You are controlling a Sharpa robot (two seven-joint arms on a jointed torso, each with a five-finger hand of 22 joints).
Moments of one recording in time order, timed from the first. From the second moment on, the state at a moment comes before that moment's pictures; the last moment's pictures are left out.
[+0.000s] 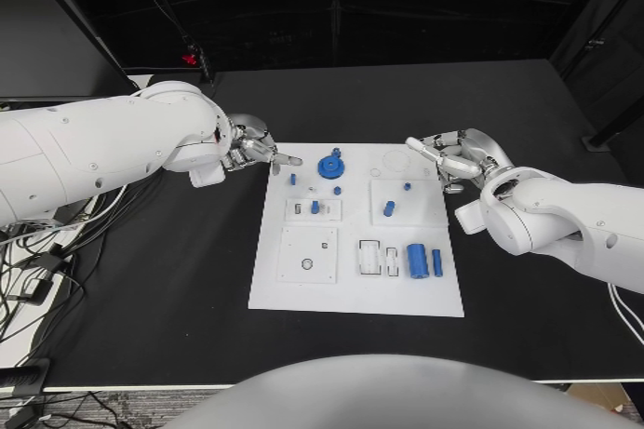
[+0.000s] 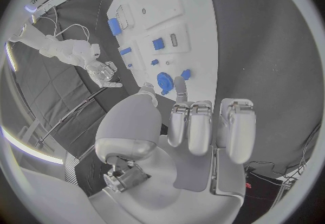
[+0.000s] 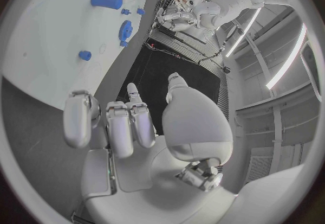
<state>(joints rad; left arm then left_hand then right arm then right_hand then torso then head) 1.47 -0.61 -0.24 1.21 -0.88 0.20 -0.34 1.01 0.04 -0.13 0.29 0.14 0.85 0.05 0.61 0.93 1.46 -0.01 1.58 1.31 1.47 -0.07 1.57 1.31 0.01 1.47 0.06 1.57 1.31 1.16 -1.00 -0.11 1.62 -0.51 -0.59 0.16 1.08 -0.04 -0.12 0.29 0.23 0.83 0.13 0.08 0.07 1.46 0.05 1.54 1.31 1.47 0.01 1.57 1.31 0.04 1.40 0.11 1.39 1.31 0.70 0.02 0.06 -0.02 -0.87</state>
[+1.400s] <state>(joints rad) 1.40 -0.42 -0.24 0.92 -0.93 0.33 -0.26 1.03 0.13 -0.16 0.29 0.13 0.90 0.04 0.60 0.91 1.46 -0.01 1.58 1.31 1.47 -0.07 1.57 1.31 0.01 1.47 0.06 1.57 1.31 1.16 -0.99 -0.11 1.62 -0.51 -0.59 0.15 1.07 -0.04 -0.12 0.29 0.23 0.83 0.13 0.08 0.07 1.46 0.05 1.54 1.31 1.47 0.01 1.57 1.31 0.04 1.40 0.11 1.39 1.31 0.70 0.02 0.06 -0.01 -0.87</state>
